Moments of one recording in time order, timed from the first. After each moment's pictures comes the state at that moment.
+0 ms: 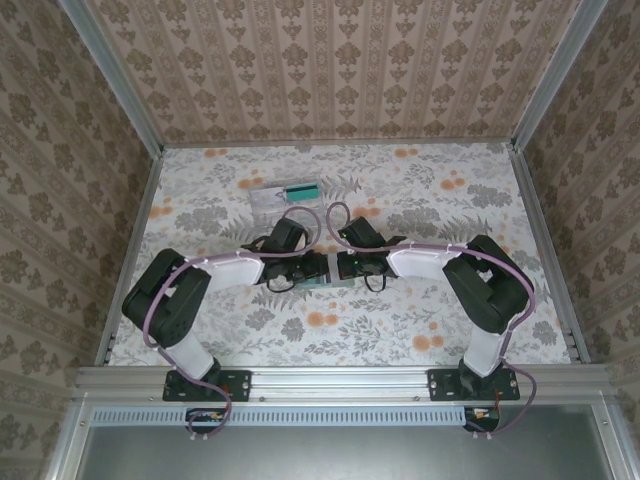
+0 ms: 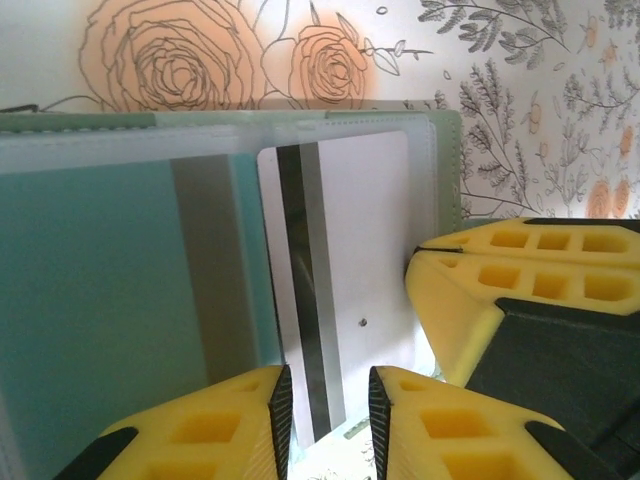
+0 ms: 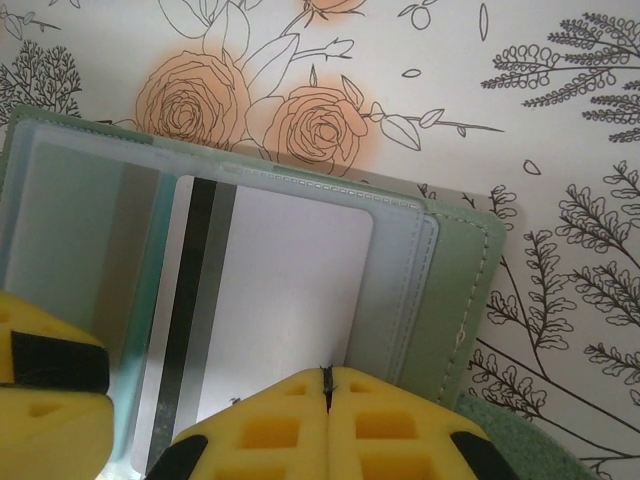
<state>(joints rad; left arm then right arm) -0.67 1.66 0.79 -0.06 0.36 -0.80 0.67 1.80 0.97 -0.18 -0.07 0.48</state>
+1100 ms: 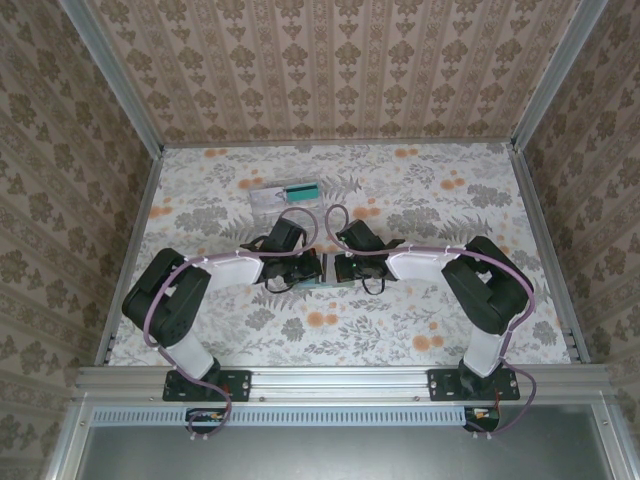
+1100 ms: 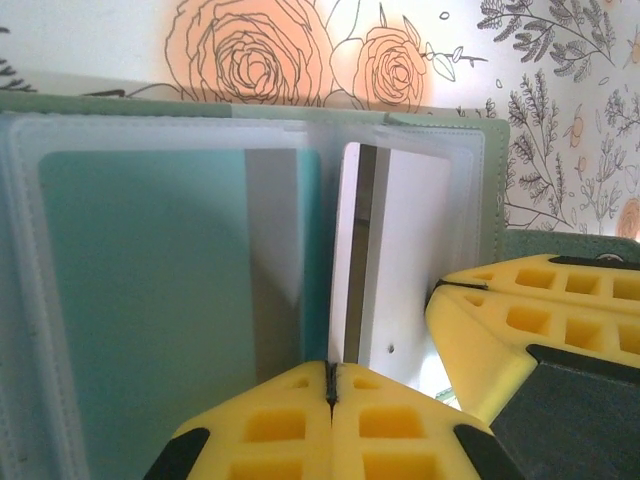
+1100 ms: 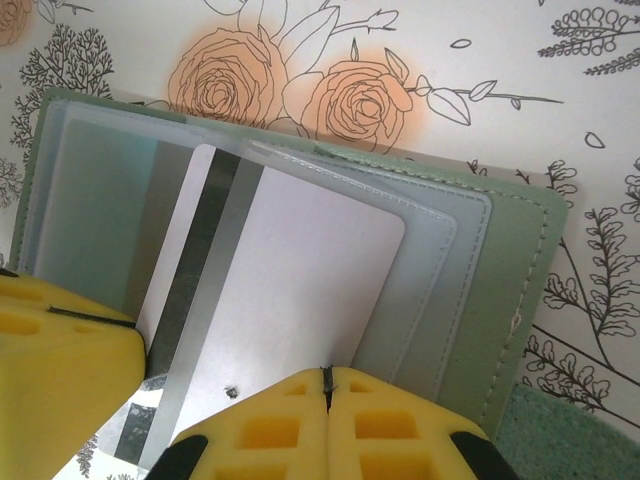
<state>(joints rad) -0.67 1.66 0.79 -0.08 0.35 -0.83 0.68 1.79 0.95 -0.15 -0.09 0.50</state>
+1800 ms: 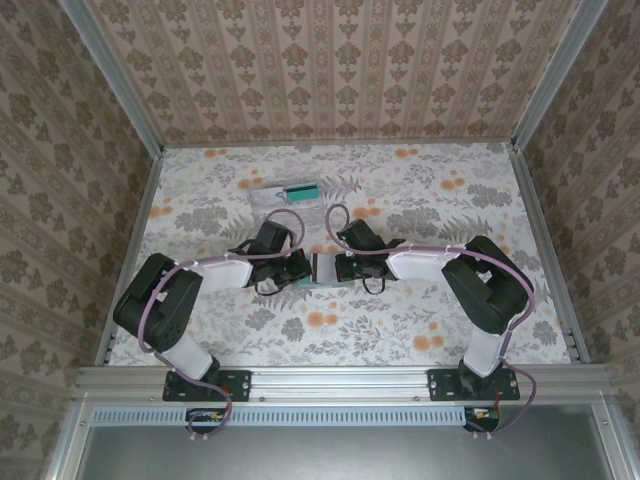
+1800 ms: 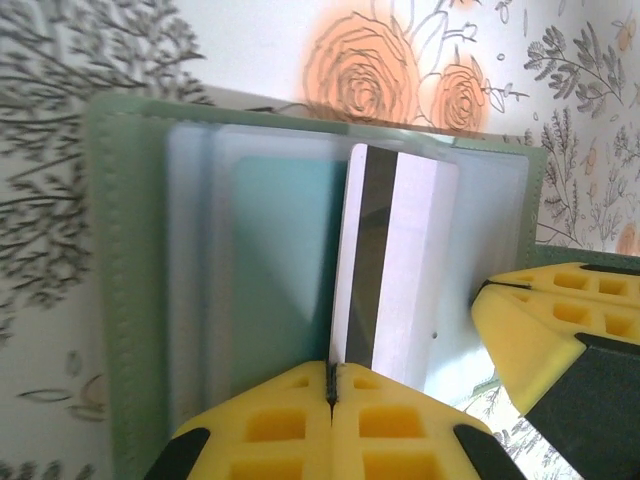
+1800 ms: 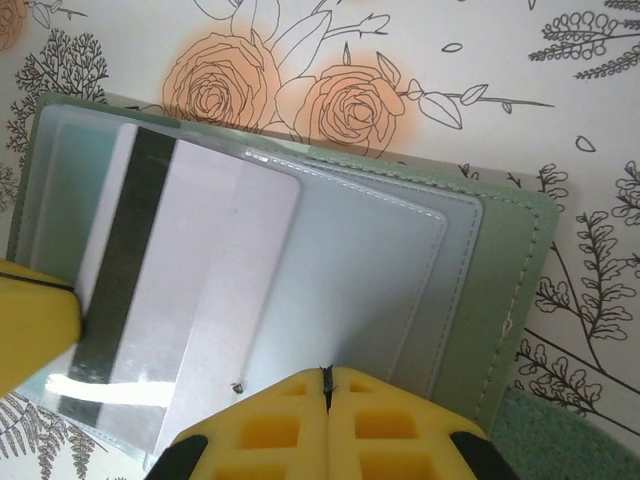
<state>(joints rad) -0.58 1.60 0.70 -0.04 0.38 -0.84 0.67 1.80 0.95 -0.14 -0.09 0.50</state>
